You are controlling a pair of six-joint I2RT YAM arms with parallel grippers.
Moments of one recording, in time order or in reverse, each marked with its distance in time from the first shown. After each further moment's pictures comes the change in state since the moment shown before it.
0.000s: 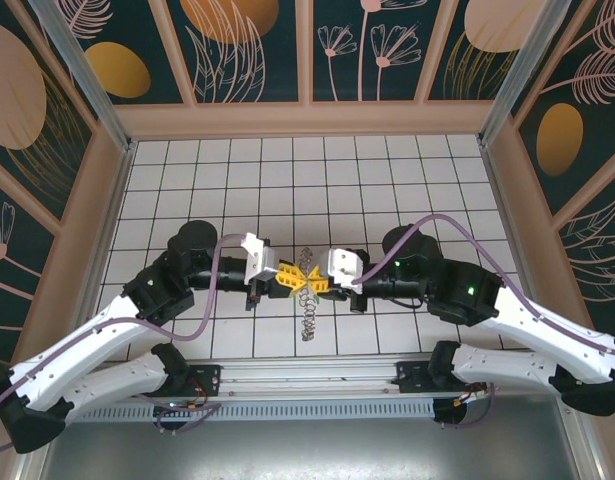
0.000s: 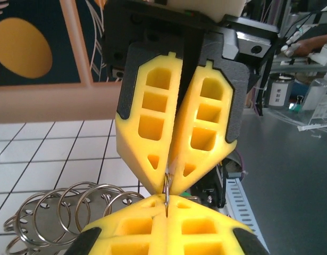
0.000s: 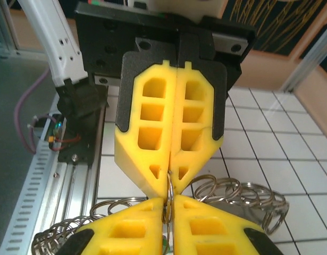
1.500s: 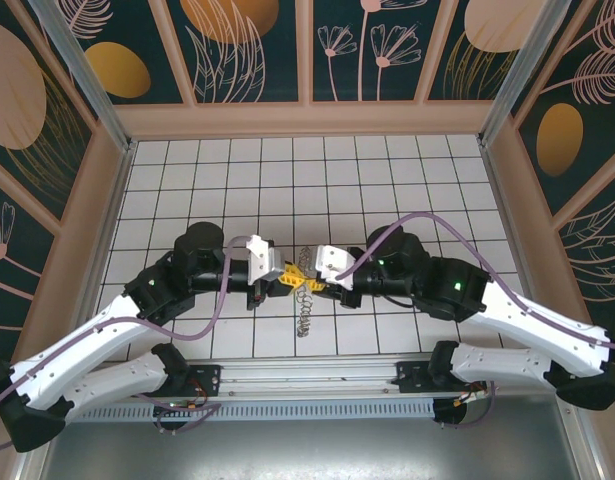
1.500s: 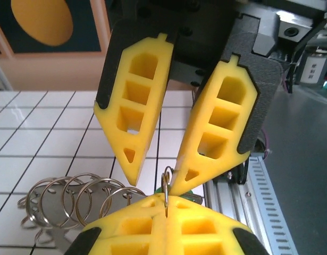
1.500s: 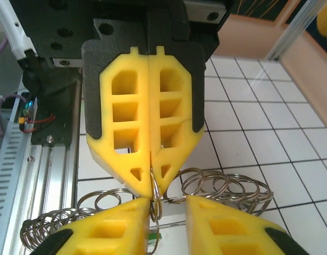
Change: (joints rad) left arm -0.008 0.008 0.003 -0.097 -0.121 0.061; right arm 0.008 0.040 0.009 -0.045 0.127 0.008
